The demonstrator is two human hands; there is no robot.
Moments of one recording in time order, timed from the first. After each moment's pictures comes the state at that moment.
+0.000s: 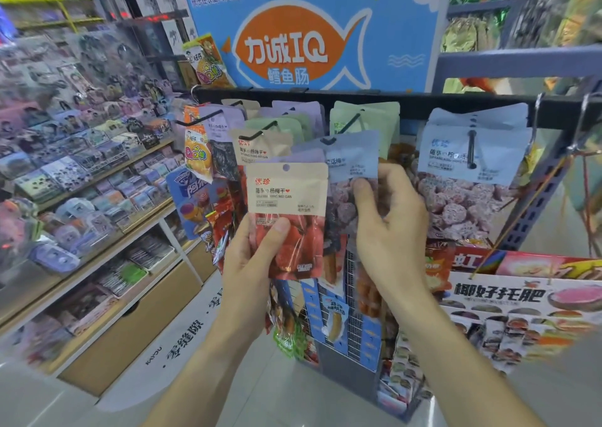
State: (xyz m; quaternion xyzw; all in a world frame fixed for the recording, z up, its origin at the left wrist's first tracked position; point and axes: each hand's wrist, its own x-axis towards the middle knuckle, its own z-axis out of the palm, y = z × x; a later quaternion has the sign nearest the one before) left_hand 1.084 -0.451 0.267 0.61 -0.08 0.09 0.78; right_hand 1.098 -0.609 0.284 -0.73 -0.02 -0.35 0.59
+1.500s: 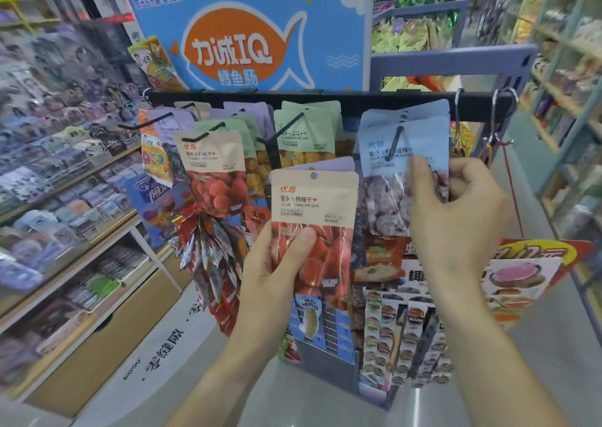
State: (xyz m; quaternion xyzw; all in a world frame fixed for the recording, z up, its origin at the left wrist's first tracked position) left_hand 1.055 -0.519 0.263 0.65 -0.13 0.04 0.75; right_hand 1.059 -0.698 0.298 -0.71 0.19 -0.47 0.48
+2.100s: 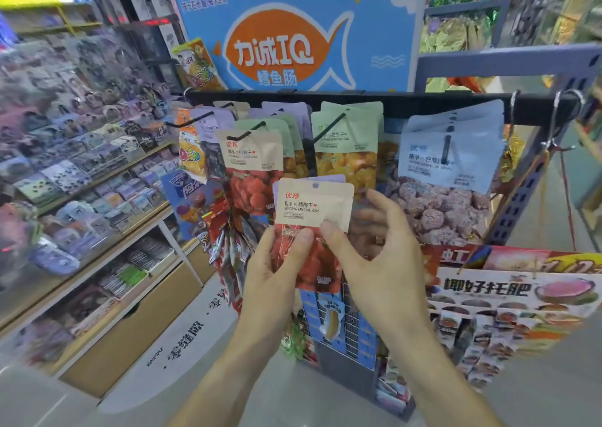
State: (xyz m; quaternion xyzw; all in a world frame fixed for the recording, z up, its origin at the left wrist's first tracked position) left_hand 1.063 -0.484 0.259 0.66 -0.07 0.05 0.75; right_hand 1.051 -0.613 0.271 -0.75 0.04 -0.24 0.62
